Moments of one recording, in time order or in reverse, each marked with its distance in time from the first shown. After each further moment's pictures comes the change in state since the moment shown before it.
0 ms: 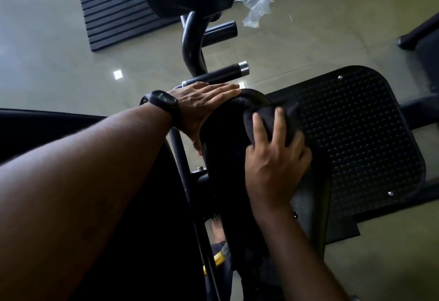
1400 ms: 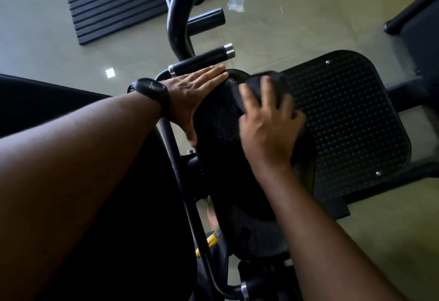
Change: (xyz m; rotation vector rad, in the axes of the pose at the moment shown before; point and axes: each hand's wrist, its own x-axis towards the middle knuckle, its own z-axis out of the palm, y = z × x) left_hand -0.005 0.039 -0.005 -0.062 -0.099 -0.159; right_hand 0.023 0.022 0.003 0.002 -0.016 -0.076
